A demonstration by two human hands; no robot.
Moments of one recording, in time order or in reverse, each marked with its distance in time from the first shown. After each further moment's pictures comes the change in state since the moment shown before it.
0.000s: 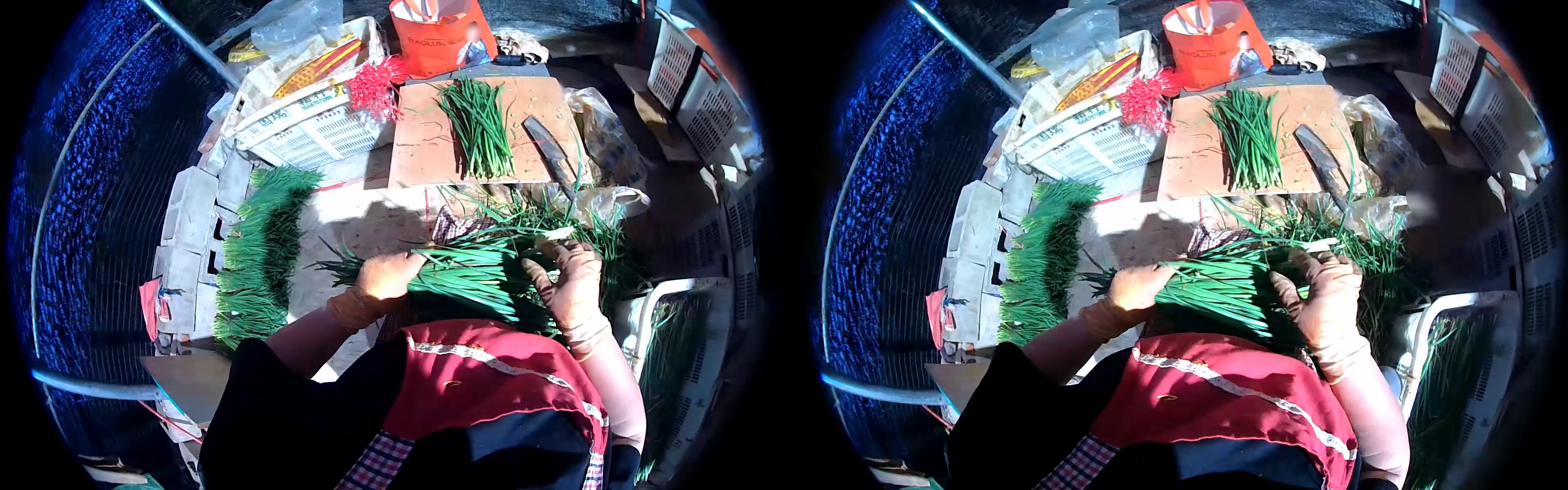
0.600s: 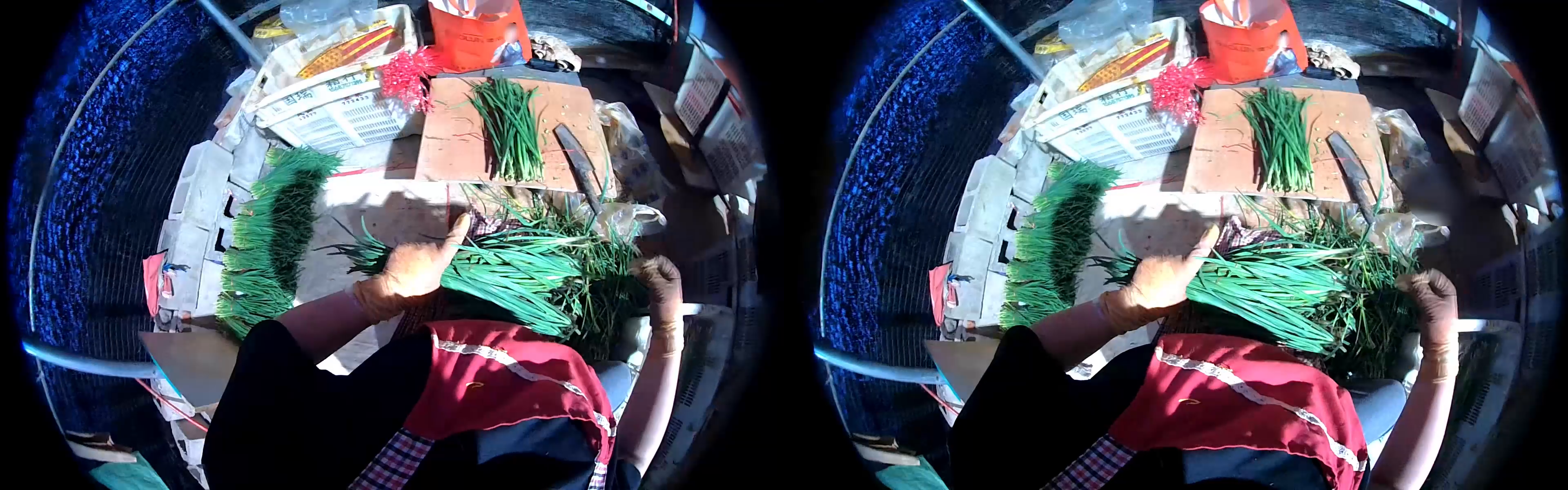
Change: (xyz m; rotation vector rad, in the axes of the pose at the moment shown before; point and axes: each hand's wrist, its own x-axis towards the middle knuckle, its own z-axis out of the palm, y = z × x) left_hand 0.006 -0.013 0.001 0.017 0.169 0.056; right_hand -0.003 0.126 -0.057 0.943 -0.112 0.543
